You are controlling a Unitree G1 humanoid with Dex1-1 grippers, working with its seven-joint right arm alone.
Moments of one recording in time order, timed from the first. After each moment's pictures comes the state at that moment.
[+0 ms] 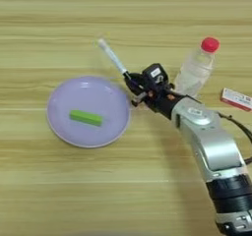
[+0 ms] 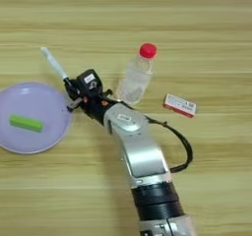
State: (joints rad) arm -0.18 -0.26 0.05 -0.12 0.02 0.41 0.49
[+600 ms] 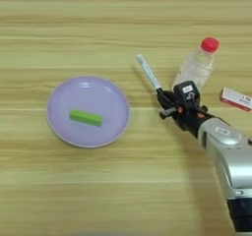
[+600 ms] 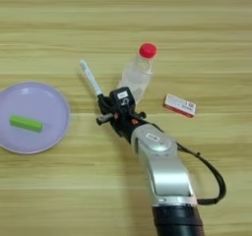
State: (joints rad) arm -0.06 -0.27 -0.07 -0.06 0.04 0.42 0.42
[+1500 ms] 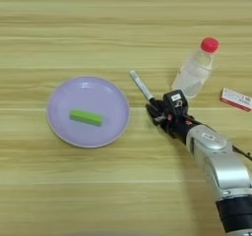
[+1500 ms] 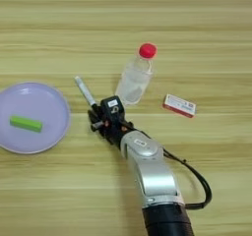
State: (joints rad) arm -0.07 -0.24 -0.01 0.05 0.04 0.36 0.40
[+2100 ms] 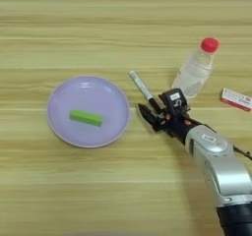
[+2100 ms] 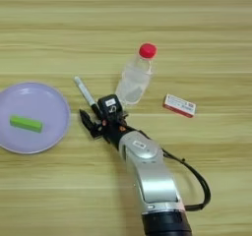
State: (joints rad) arm -0.03 -0.24 0.00 -0.08 0.04 0.37 0.40
